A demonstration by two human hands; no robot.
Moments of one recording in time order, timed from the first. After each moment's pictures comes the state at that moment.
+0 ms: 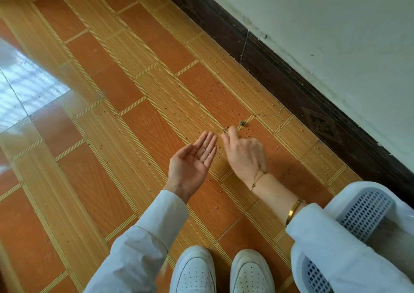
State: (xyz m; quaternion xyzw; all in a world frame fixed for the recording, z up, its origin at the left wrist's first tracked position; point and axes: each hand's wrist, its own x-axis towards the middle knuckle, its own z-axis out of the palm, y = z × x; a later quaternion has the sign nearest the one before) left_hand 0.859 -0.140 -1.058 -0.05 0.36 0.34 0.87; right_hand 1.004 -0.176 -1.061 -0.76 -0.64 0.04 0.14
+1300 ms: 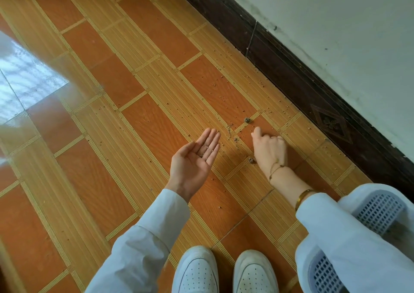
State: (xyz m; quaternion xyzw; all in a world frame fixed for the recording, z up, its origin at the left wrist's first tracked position) left_hand 0.857 -0.136 -1.063 -0.06 0.36 0.33 0.87; right_hand 1.053 -0.182 -1.109 -0.80 -0.59 -0.05 -0.12
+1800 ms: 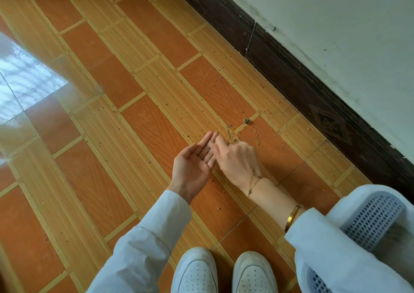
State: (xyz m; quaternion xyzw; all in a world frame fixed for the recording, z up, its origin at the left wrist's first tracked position) left_hand 0.861 -0.138 -1.069 -0.04 0.38 0.32 0.87; right_hand 0.986 -0.175 -1.074 -0.70 -0.71 0.05 0.10
